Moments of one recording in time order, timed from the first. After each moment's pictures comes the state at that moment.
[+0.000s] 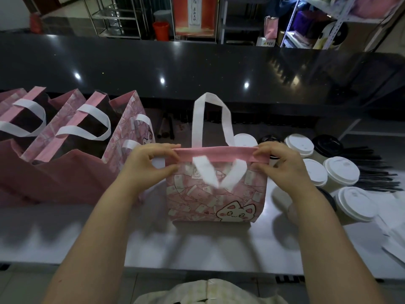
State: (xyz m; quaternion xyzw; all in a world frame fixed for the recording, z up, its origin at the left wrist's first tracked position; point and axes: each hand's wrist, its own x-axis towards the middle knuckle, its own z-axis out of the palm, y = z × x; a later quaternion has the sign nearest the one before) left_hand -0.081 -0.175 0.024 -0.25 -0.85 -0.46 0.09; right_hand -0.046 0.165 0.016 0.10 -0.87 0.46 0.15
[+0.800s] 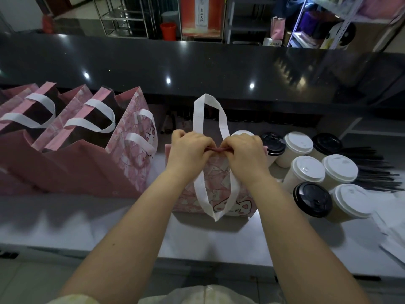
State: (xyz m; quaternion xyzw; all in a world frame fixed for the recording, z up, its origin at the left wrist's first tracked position) left_hand -0.073 -0.078 0.031 -0.23 -0.92 -0.22 0.22; right_hand -0.053 0.082 0.039 0.11 -0.95 0.21 0.19
